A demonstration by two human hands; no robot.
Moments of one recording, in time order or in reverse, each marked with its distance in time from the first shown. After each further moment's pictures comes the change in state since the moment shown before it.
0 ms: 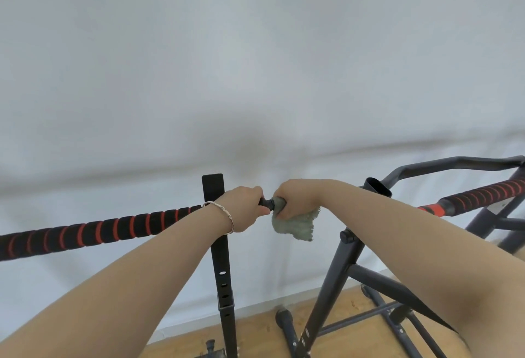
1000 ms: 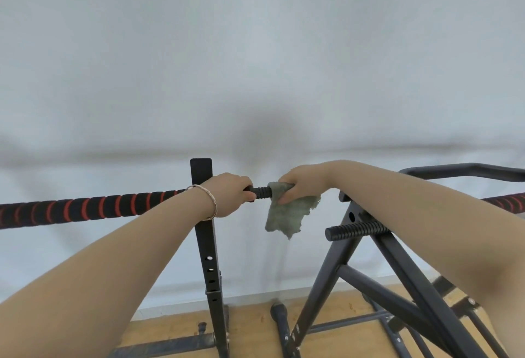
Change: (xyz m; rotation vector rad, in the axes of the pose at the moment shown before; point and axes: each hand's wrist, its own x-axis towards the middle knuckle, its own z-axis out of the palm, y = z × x) left_hand -0.004 0.009 -0.005 0.040 -0.025 -0.103; right_hand -0.007 0.044 -0.022 0.103 -0.102 -0.165
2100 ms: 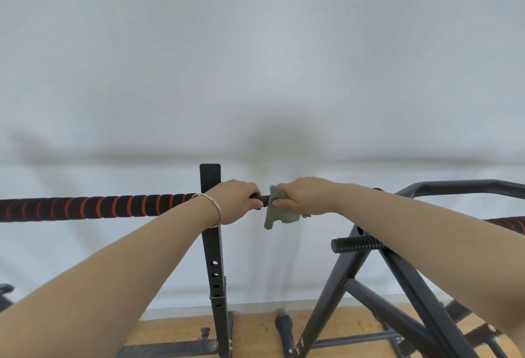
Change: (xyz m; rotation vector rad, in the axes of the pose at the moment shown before) left_hand -0.003 -0.003 0.006 -0.049 0.067 0.000; right_hand 0.005 -0.008 0.021 -0.286 0.224 -0.221
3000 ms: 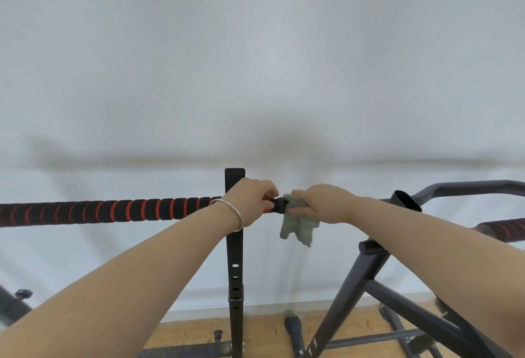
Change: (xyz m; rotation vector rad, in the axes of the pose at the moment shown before) left_hand -0.013 -0.017 -0.003 -0.270 0.207 0.077; right_hand 0.009 -0.013 0.017 -0.052 0.099 0.103
